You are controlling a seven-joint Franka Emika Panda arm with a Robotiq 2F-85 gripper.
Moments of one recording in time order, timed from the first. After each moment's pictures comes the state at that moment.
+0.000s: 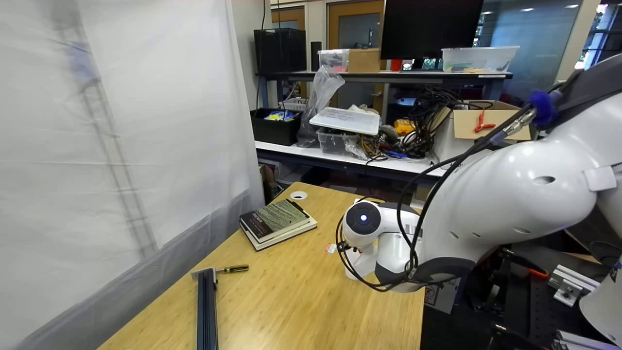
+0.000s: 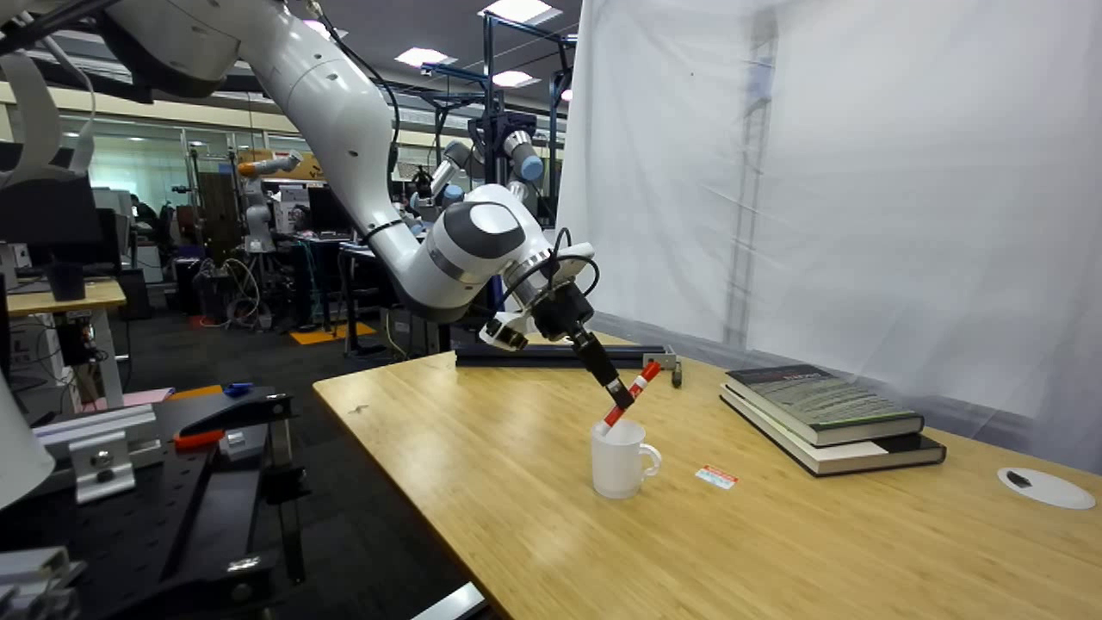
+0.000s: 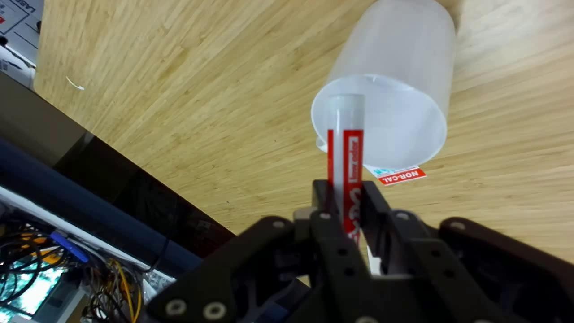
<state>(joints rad) 1.25 1.17 -0.89 -2.13 0.26 2.93 0.92</state>
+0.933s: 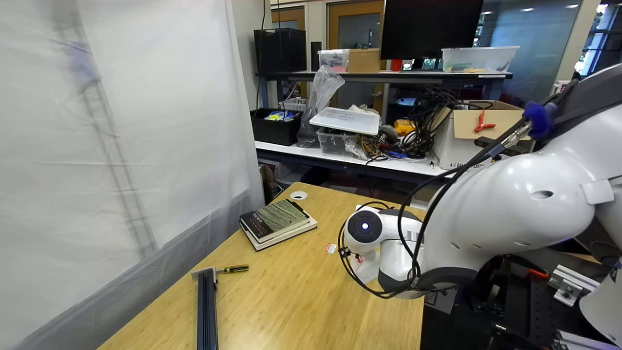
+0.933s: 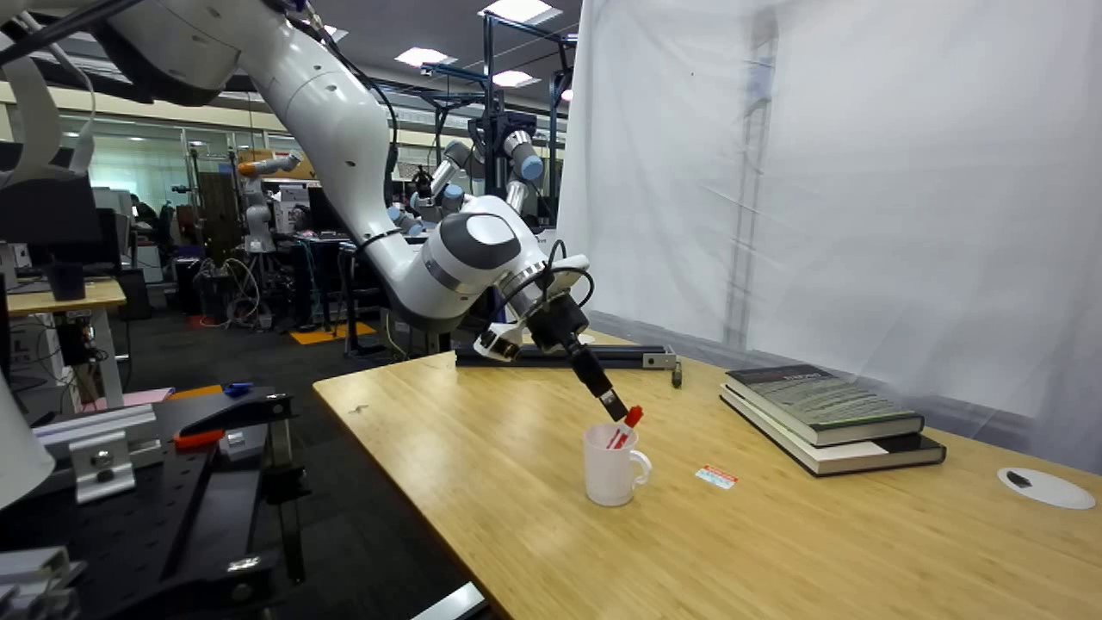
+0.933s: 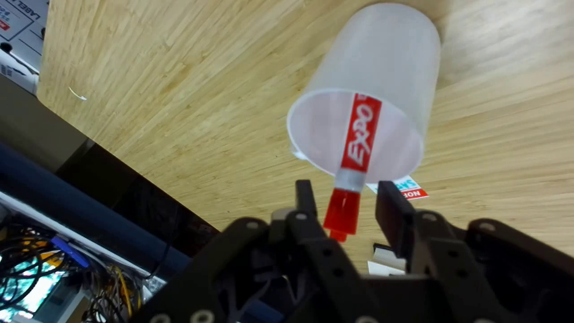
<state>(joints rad) 1.25 1.19 -0.87 -2.13 0.26 2.93 0.94</state>
